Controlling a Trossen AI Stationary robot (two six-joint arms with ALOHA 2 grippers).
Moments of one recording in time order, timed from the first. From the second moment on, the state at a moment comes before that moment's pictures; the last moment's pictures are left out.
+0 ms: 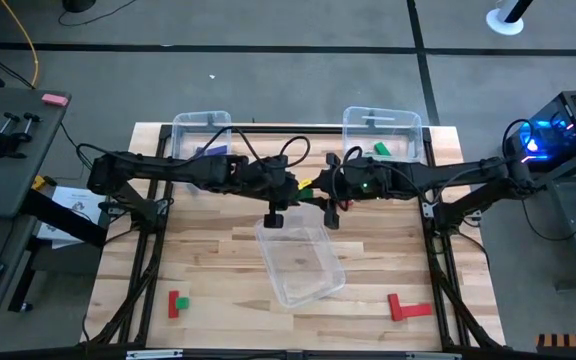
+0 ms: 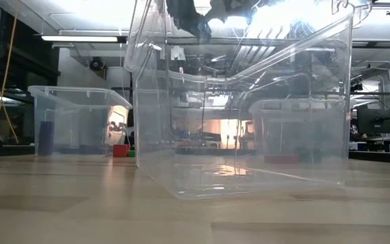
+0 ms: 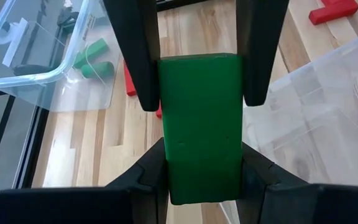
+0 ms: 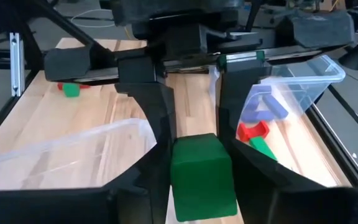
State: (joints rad) left arm 0.00 1.63 1.47 -0.59 -0.14 0.21; right arm 0.03 1.37 1.16 -0.24 0.10 -0.03
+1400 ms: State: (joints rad) left arm -0.22 0.94 0.87 -0.37 -0.40 -0.60; right arm -0.72 1.17 0.92 -0.62 0.36 0.13
